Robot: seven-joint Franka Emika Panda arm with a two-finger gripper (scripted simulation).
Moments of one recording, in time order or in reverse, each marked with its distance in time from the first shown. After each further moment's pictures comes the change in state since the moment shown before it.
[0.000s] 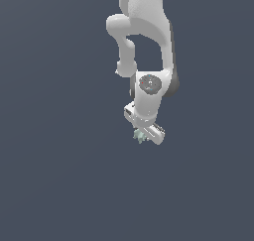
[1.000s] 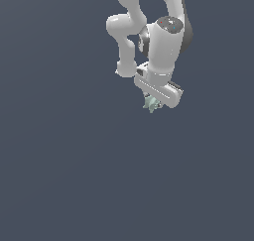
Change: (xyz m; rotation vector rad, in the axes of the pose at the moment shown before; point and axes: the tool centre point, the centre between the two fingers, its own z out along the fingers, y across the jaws) arm -0.090 0.032 -0.125 0.001 0.001 -0.001
